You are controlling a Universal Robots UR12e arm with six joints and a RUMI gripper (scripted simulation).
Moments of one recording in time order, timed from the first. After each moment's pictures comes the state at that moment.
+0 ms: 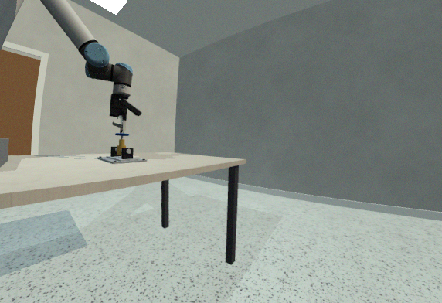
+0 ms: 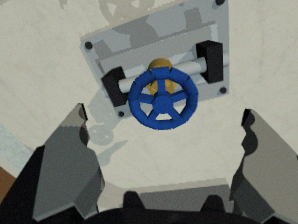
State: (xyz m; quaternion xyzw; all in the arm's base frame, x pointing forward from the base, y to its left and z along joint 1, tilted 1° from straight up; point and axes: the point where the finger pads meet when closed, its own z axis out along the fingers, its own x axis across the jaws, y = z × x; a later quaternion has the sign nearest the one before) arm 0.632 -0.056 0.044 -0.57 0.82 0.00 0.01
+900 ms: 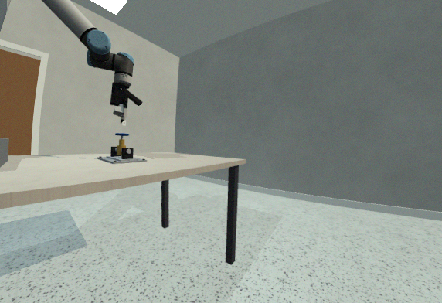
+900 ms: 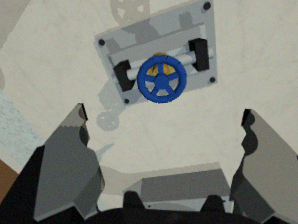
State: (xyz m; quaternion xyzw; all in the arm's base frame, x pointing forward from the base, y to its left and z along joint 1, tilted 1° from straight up) arm 0.632 -0.057 0.105 -0.57 0.82 0.00 0.01
